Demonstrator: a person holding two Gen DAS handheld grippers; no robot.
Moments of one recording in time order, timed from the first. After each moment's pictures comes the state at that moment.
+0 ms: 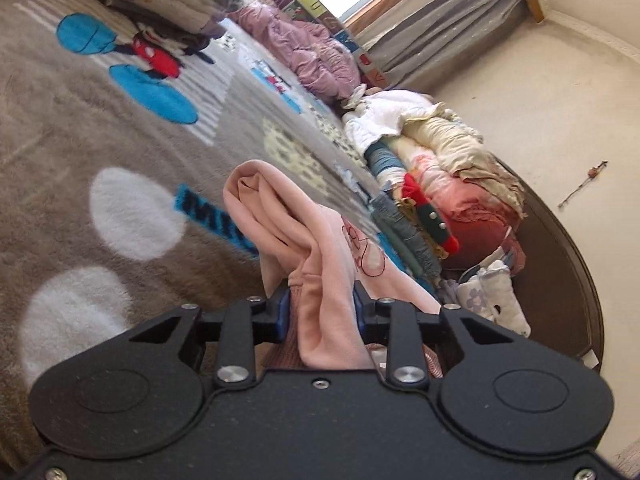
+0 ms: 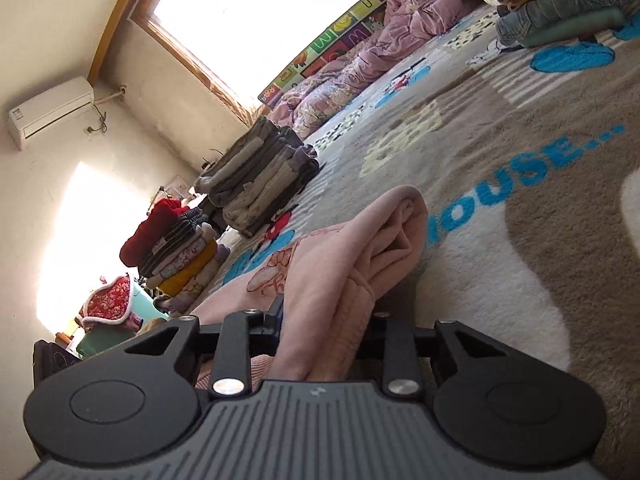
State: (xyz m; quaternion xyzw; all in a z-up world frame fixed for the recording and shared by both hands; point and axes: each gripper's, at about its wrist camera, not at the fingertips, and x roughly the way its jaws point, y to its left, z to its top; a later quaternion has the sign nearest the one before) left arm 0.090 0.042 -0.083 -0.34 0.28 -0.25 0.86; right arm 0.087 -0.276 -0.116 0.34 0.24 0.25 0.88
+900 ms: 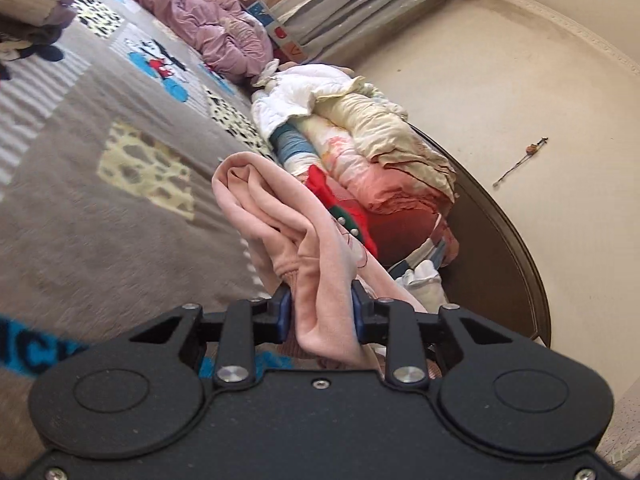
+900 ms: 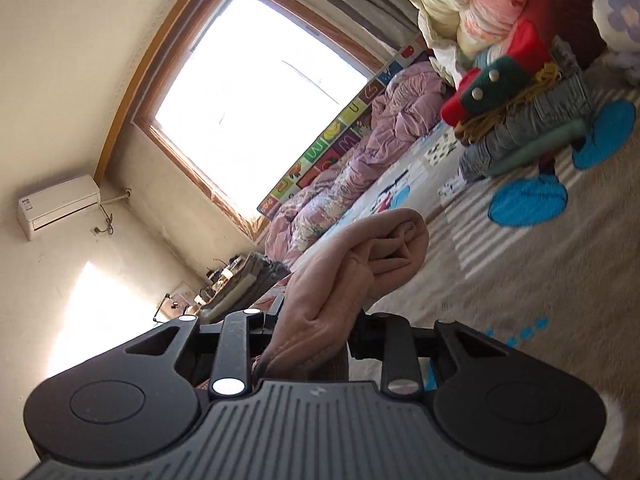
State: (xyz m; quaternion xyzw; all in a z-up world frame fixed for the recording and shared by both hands) left arm 0.226 -0.061 -0.031 -0.33 0.28 -0.38 0.82; right arm 0.117 -0.390 -0.079 0.39 0.10 0.19 0.90
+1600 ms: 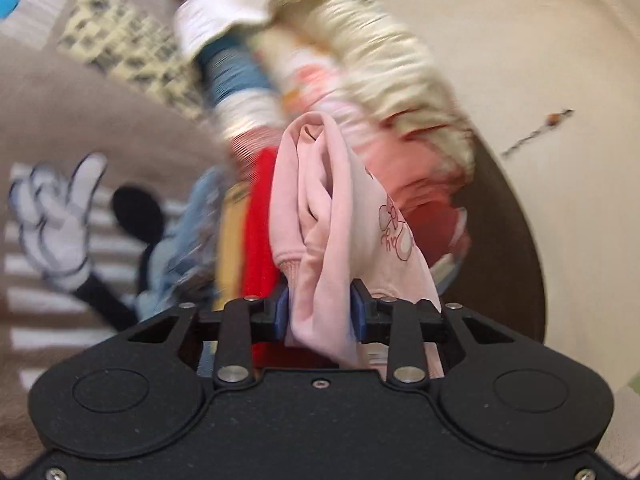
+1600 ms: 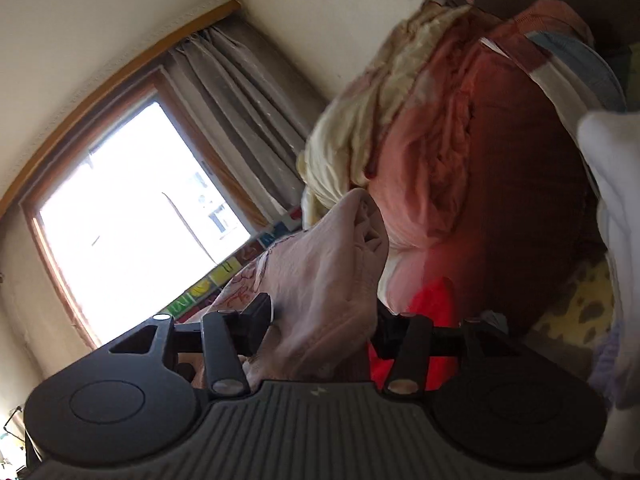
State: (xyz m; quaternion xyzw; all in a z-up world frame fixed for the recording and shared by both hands) left arm 0.537 -0.261 -0.118 -0.39 0.38 -0.46 0.70; right arm 0.330 -0.578 -0.066 0.36 0.03 -0.09 0.93
